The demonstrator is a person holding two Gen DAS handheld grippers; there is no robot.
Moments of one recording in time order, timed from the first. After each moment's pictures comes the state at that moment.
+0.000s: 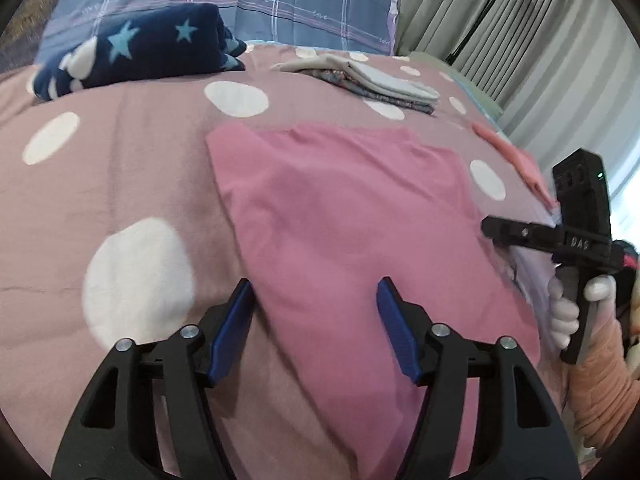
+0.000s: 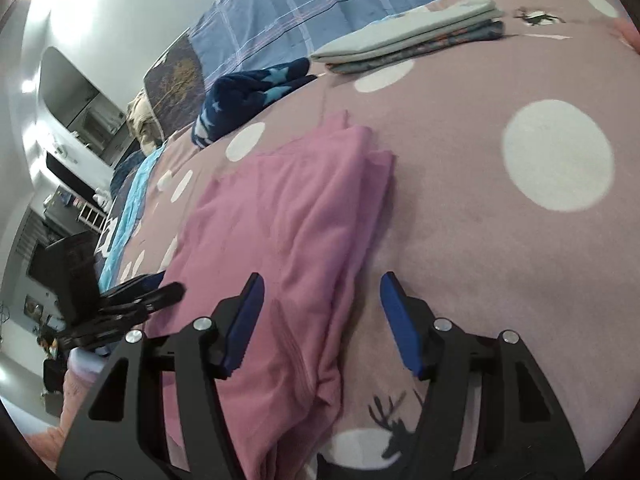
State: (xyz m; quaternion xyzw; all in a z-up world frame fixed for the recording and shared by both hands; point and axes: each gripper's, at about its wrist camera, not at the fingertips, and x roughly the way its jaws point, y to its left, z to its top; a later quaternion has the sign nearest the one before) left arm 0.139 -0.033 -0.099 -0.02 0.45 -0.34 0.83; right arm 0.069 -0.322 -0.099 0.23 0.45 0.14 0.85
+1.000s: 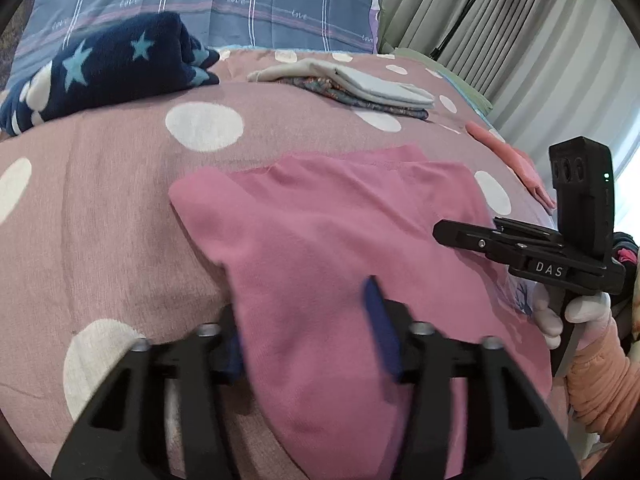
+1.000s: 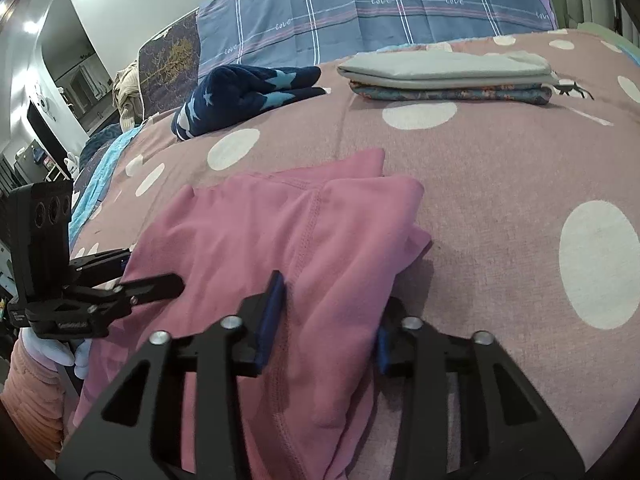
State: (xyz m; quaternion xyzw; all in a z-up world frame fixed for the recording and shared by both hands) left arm 0.174 -0.057 -0.097 0.01 0.43 -0.37 0.82; right arm 0.099 -0.286 -0.091 0.11 0.41 0.09 0.90
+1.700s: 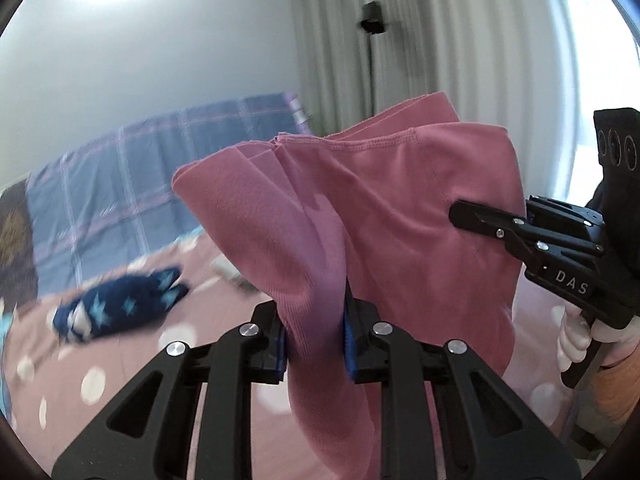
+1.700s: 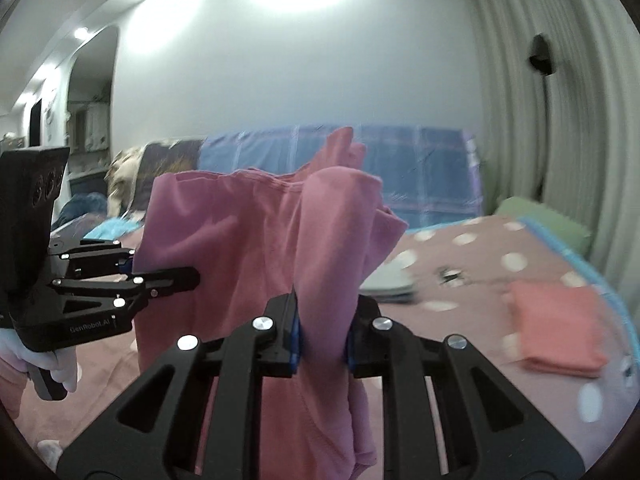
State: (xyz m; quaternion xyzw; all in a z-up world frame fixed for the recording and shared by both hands) left arm 0.033 -0.156 0.087 0.14 0.18 -0.40 0.89; right arm -0.074 -0.332 0.087 0.01 0.13 -0.03 0.99
